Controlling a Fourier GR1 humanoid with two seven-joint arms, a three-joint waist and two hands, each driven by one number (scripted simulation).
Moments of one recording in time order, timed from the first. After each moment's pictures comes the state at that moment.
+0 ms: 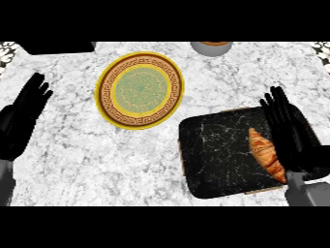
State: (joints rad) left arm -0.16 0.54 -0.13 -1.54 0.42 0.17 0.09; right arm -0.11 -0.32 0.19 -1.48 -0.46 -0.19 -0.17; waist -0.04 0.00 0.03
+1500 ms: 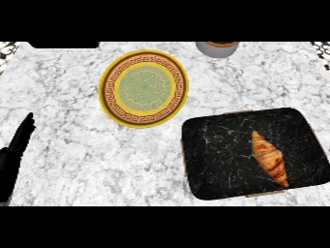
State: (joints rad) left arm 0.09 0.55 -0.15 -1.48 0.10 0.26 -0.14; right arm 0.46 -0.65 0.17 -2.13 0.12 -0.33 -0.16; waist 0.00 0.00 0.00
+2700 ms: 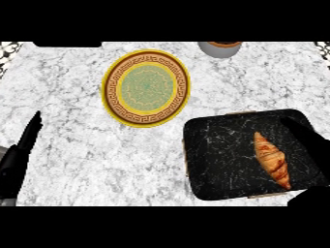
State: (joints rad) left arm 0.07 0.48 -0.12 -1.47 0.01 0.23 -0.13; right arm 0.01 -0.76 0.29 -1.87 0.33 0.16 0.50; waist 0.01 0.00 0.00
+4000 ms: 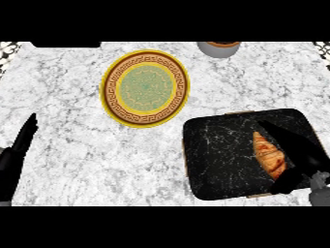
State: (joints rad) left arm 0.09 0.37 0.04 -1.49 -0.11 0.08 -0.13; right arm -0.10 -0.48 0.20 -1.49 0.62 0.36 0.28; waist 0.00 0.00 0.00
